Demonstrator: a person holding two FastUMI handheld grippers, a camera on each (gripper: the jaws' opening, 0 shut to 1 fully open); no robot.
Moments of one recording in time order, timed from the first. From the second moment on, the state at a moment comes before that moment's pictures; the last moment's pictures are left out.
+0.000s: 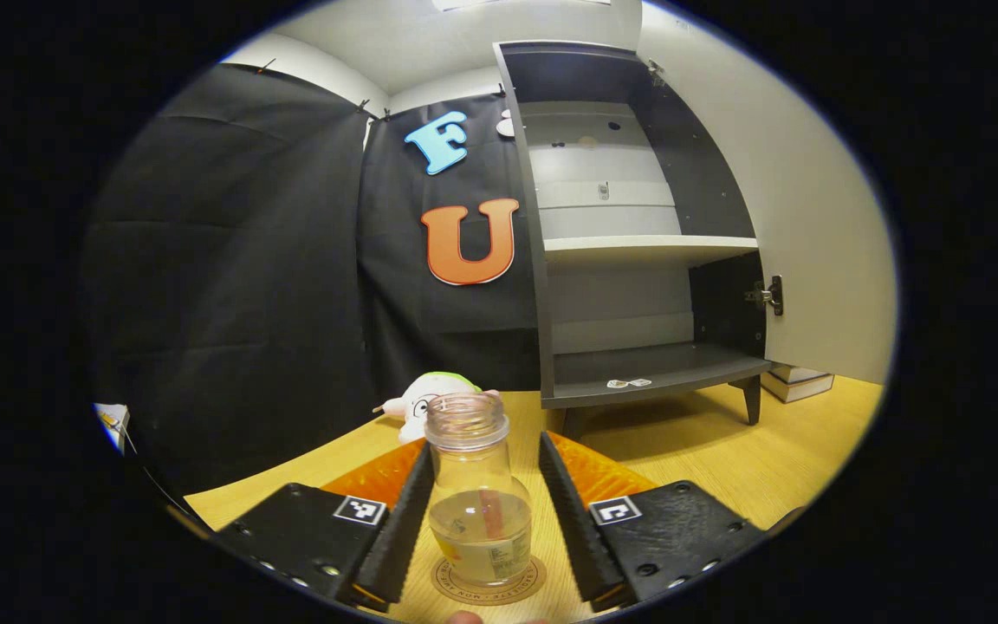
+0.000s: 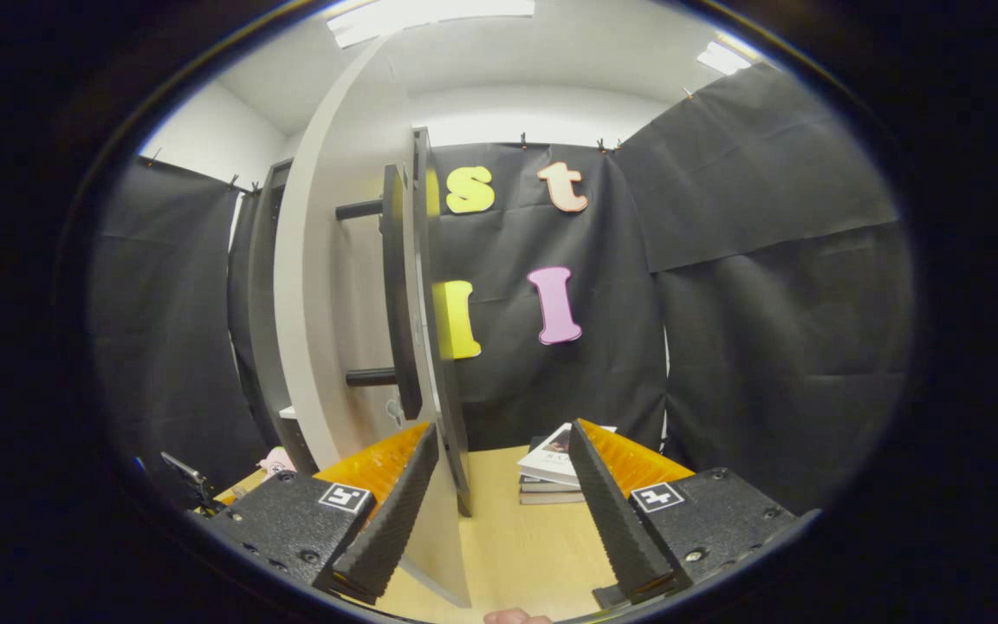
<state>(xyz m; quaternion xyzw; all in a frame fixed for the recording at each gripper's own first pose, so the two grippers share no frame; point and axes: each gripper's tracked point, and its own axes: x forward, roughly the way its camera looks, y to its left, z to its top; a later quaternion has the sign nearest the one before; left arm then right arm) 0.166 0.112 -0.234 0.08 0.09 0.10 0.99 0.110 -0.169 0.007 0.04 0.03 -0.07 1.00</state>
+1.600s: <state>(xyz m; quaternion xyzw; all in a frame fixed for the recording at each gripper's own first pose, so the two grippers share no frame) 0.070 0.107 -0.043 0.04 0.05 0.07 1.00 0.134 -0.078 0.010 0.02 0.03 0.12 0.99</state>
